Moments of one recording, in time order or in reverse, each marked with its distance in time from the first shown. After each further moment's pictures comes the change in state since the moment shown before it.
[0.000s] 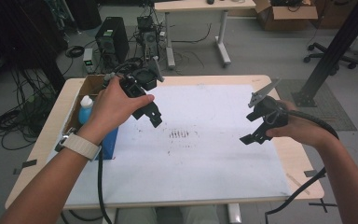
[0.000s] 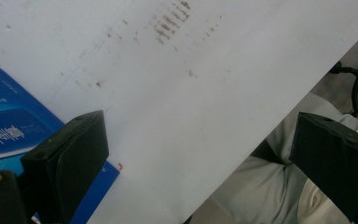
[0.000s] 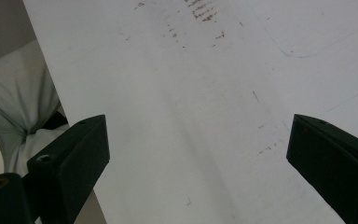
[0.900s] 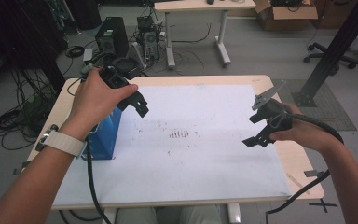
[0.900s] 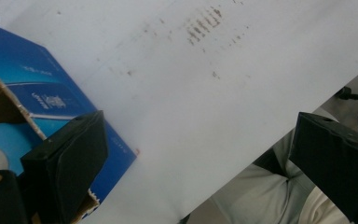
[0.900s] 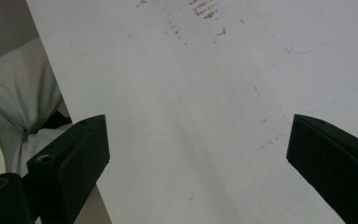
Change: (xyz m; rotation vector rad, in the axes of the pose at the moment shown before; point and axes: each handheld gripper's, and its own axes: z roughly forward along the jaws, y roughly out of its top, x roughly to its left) left arm 0.014 -0.016 -0.029 -0.043 0.051 -0.115; right arm 0.006 -0.009 -0.004 -0.012 -0.009 0.000
